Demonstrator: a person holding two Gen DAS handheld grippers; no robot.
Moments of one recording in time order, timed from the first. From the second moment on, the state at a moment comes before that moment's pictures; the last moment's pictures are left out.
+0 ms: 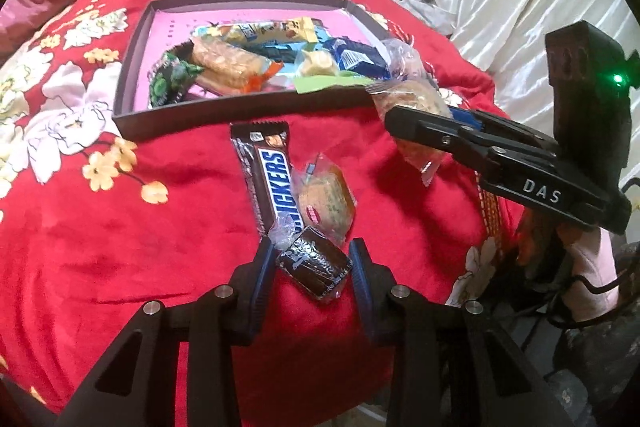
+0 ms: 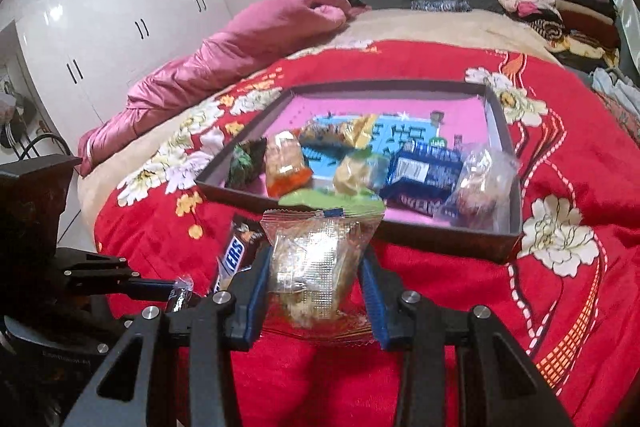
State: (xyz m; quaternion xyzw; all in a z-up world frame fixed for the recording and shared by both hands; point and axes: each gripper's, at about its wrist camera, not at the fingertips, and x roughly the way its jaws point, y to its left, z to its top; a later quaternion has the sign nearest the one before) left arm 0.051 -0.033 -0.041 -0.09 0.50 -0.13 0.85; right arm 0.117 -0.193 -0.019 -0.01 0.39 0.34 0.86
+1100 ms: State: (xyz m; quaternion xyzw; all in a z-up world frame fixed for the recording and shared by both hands) left arm 0.067 -0.009 0.004 -0.10 0.45 -0.08 0.88; right arm 0.112 -0.199 0.010 0.00 0.31 0.36 0.88
